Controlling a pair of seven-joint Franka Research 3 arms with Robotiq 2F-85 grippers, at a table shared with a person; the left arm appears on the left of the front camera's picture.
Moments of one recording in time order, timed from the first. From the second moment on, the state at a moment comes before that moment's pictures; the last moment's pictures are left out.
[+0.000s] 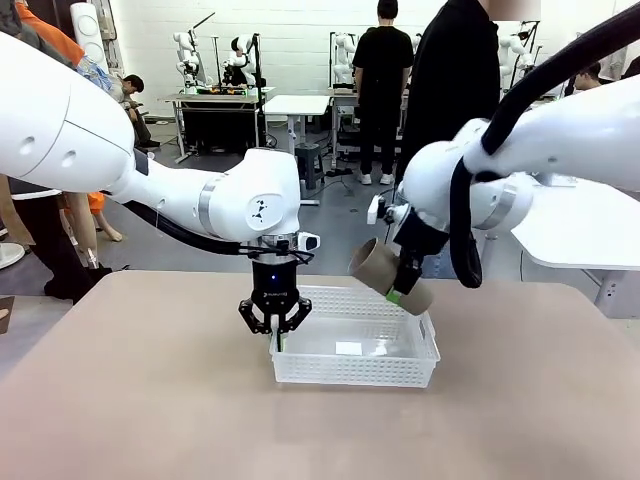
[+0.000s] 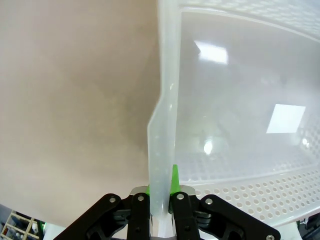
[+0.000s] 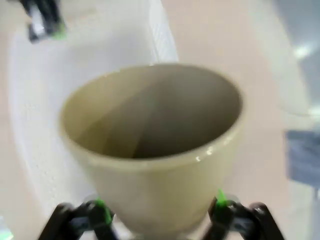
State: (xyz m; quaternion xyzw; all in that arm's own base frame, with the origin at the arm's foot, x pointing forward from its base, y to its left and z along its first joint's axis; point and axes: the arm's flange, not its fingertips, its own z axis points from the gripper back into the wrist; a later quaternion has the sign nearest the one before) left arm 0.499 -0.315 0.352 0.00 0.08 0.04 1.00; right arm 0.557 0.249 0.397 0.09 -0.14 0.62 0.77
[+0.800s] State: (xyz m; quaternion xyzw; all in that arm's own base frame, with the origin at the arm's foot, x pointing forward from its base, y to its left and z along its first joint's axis) left arm 0.497 -0.319 0.352 0.00 0.08 0.04 1.00; right arm 0.522 0.289 0.374 0.09 0.02 0.67 0.73
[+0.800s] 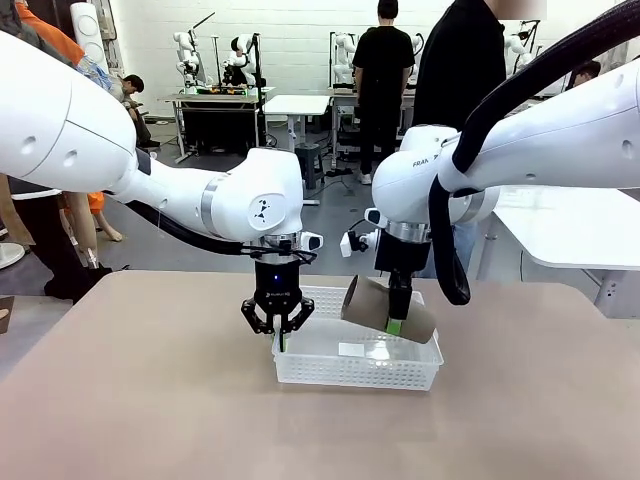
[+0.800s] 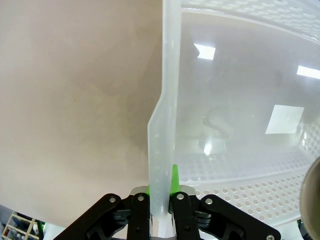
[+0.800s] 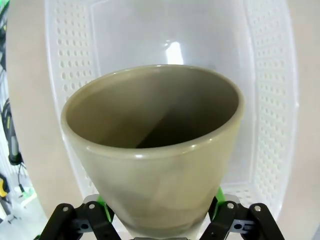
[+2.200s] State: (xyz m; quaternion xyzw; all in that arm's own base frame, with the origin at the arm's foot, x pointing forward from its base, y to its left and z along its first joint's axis) left arm 0.497 -0.318 0.350 0.00 0.08 0.04 1.00; right arm 0.514 0.295 0.329 0.11 0.02 0.72 0.68
